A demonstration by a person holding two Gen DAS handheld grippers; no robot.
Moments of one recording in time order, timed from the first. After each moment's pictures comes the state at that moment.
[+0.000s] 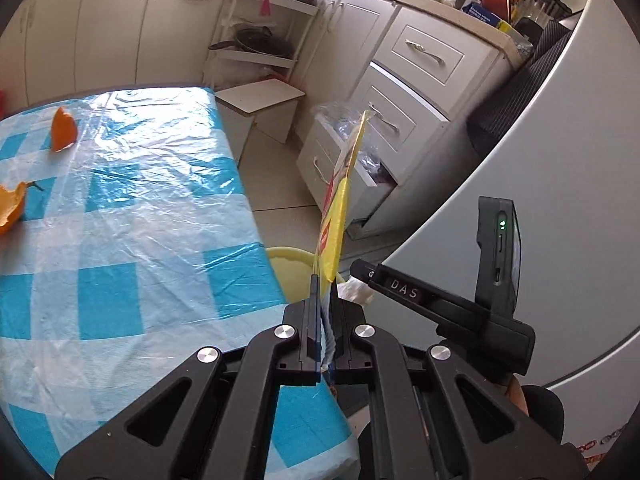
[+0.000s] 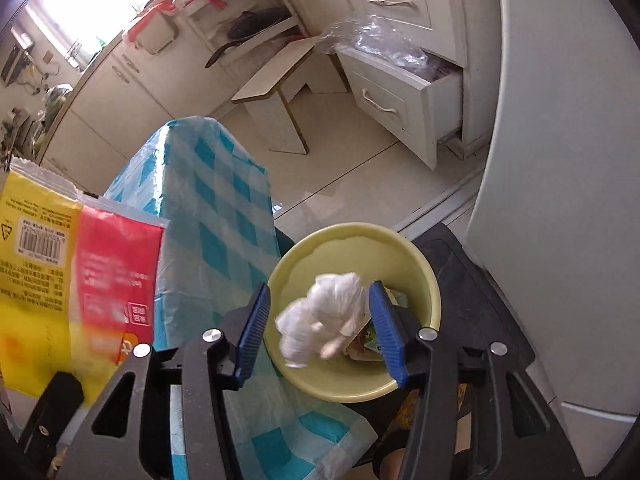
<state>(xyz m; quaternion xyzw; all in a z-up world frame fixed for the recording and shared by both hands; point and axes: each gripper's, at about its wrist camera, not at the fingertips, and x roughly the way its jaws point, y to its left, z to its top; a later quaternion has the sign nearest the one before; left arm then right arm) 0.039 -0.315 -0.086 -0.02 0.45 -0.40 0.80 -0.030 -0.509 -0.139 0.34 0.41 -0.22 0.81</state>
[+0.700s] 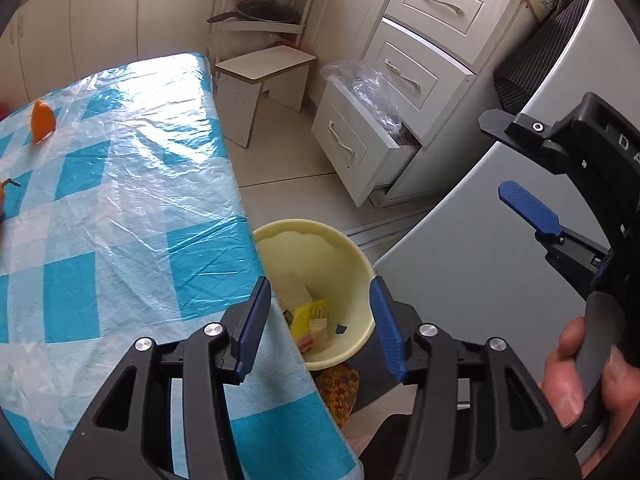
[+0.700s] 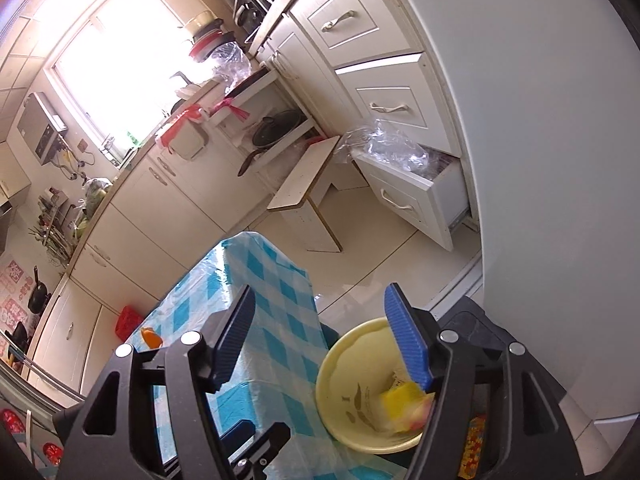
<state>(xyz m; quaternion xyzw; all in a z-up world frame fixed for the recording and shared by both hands) 0.037 -0.351 -0.118 0.05 0.48 -0.37 0.80 -0.066 -0.520 -0.061 0.37 0.24 -0.23 0.87</state>
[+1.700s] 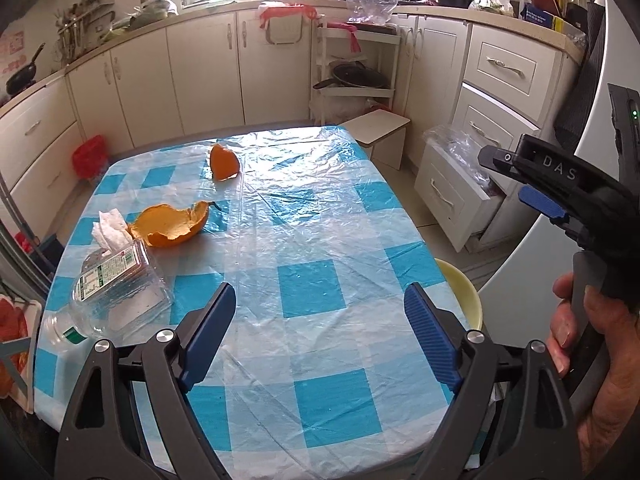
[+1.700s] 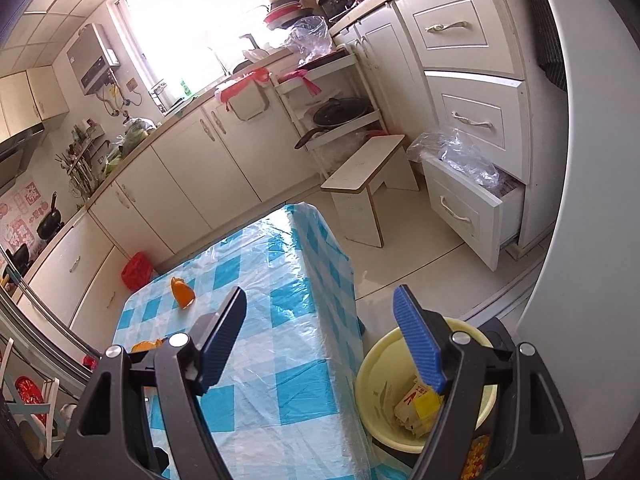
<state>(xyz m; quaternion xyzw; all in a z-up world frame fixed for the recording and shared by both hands) 0.031 -0.213 -0.050 0.08 0.38 -0.23 0.89 -0.014 -0.442 -0.044 0.27 0.26 -0.16 0.91</state>
